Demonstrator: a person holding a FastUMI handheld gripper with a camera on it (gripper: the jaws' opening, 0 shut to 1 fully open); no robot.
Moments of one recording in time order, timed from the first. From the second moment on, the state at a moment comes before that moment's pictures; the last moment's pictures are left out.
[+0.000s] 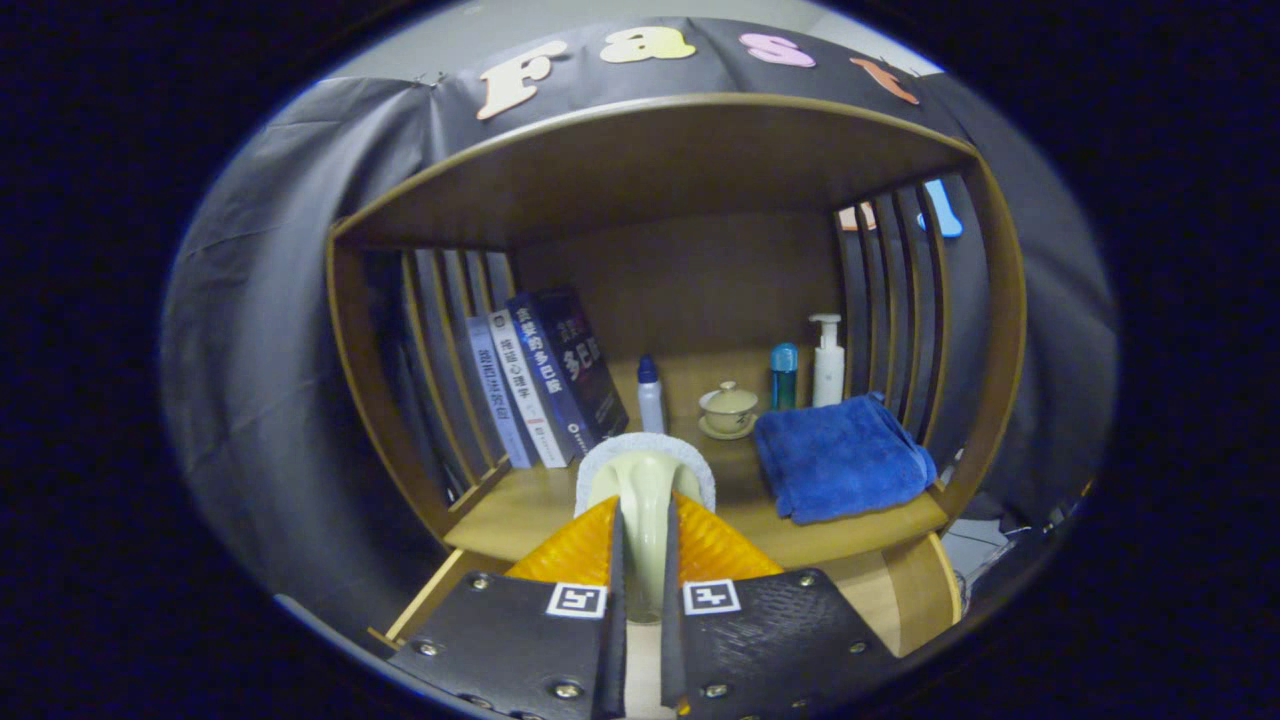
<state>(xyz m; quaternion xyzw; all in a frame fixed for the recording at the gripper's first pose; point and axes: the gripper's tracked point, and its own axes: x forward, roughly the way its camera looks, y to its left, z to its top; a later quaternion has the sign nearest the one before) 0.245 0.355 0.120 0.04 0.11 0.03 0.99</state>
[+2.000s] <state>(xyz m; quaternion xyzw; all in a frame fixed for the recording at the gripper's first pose) 0.277 0.327 0.113 0.08 0.10 -0.07 0.99</state>
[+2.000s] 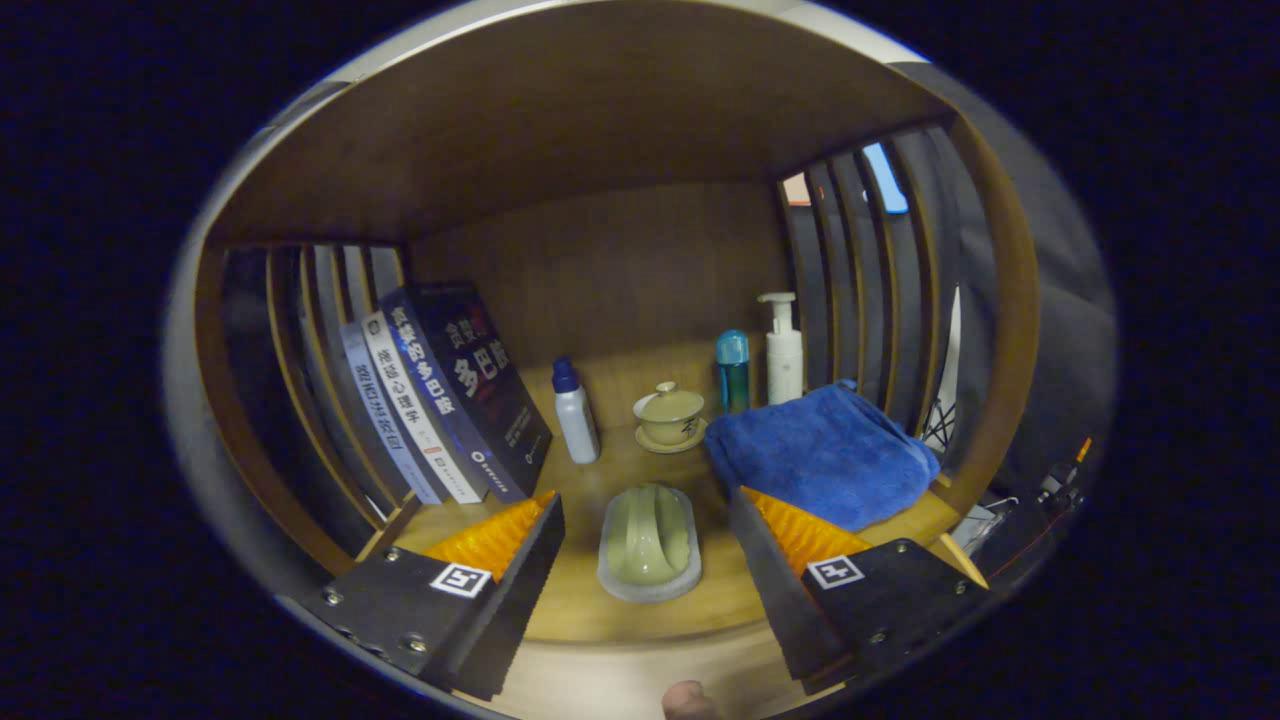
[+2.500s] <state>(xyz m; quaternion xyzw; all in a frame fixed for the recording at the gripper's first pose) 0.141 0.344 0.140 0.14 0.06 -0.03 0.99</state>
